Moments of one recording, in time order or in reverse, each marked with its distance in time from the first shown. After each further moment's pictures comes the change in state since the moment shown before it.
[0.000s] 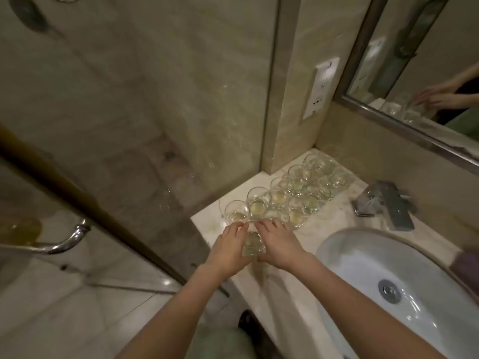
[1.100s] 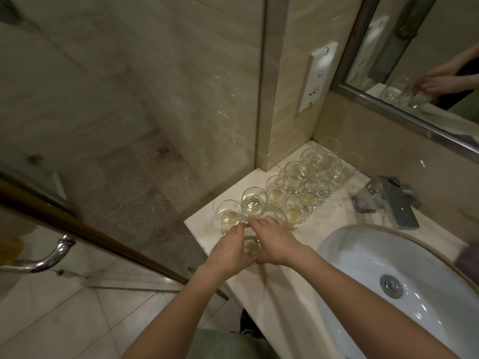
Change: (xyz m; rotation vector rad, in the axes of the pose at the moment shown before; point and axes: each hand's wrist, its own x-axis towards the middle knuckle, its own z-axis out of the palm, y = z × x) left_hand 0.022 0.010 -0.009 -0.215 -0.097 -0.126; right_hand 0.023 0.010 -0.012 0.093 -0.038 -0.008
